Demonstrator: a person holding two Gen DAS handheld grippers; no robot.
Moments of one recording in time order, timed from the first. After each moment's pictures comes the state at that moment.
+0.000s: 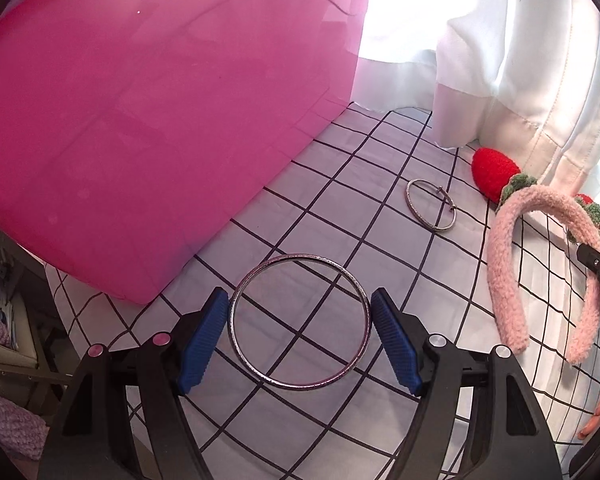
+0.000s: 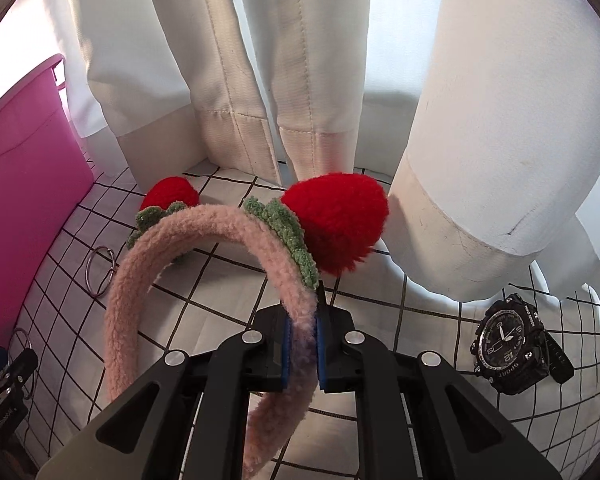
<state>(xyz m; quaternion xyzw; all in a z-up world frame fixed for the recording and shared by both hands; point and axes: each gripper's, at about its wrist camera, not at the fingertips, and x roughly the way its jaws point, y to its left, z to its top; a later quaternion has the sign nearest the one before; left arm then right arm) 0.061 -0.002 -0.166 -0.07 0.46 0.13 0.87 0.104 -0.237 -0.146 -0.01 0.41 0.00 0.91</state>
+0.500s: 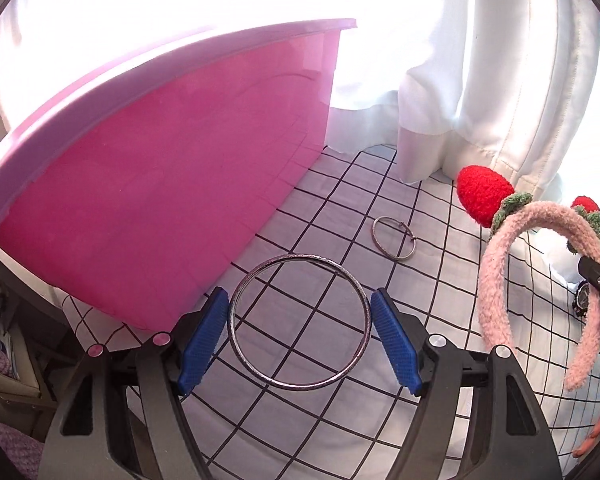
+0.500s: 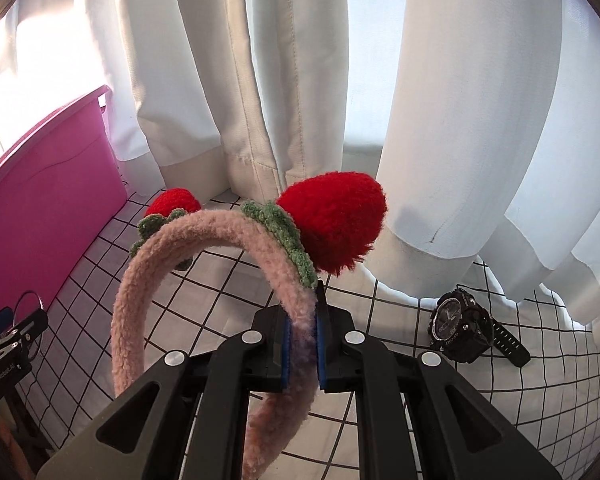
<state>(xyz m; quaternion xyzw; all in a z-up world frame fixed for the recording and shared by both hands) 0.049 -0.006 -0.116 -0.05 0.43 0.09 0.90 0.057 -0.232 -0.094 -0.02 0.36 0.00 0.93</state>
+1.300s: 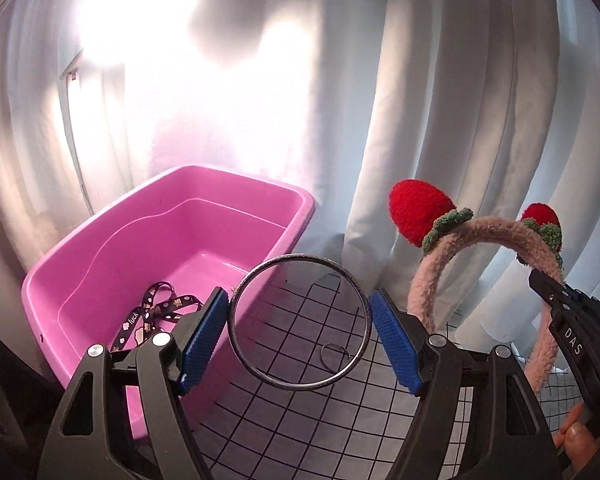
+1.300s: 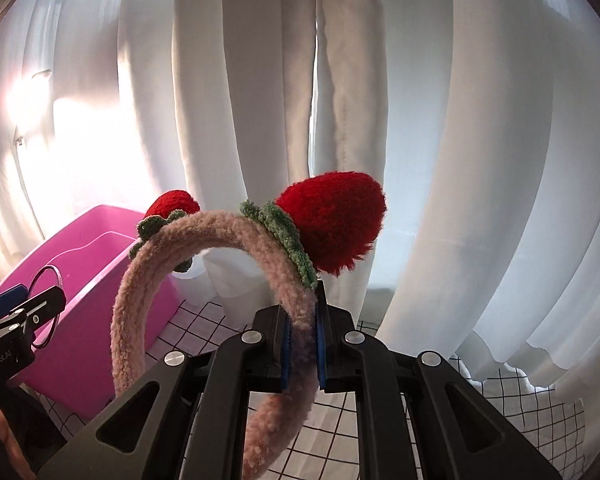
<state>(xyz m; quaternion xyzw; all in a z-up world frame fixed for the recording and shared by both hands) 0.044 0.027 0.043 -0.07 0.30 0.02 0.95 0.028 -0.172 0.044 -0.03 0.24 0.01 0.97</state>
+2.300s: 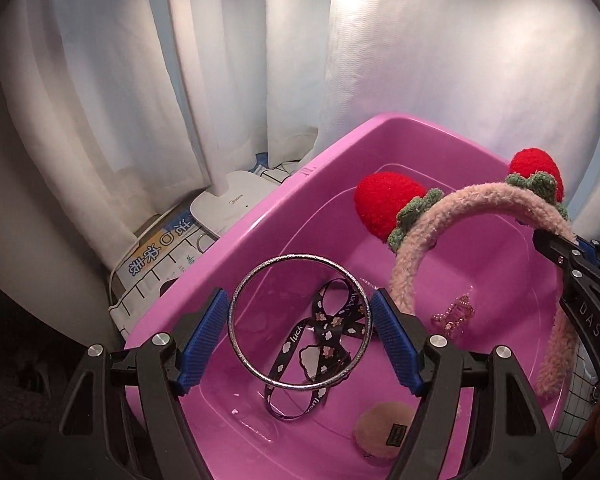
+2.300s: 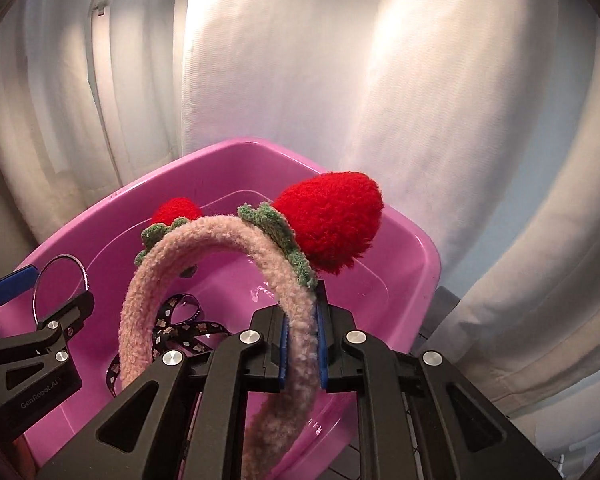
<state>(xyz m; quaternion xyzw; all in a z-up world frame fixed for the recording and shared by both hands) 0.121 0.226 -0.017 -0.06 0.42 0.16 0.89 0.161 0.104 0.005 -0.17 0.34 0.14 0.91</state>
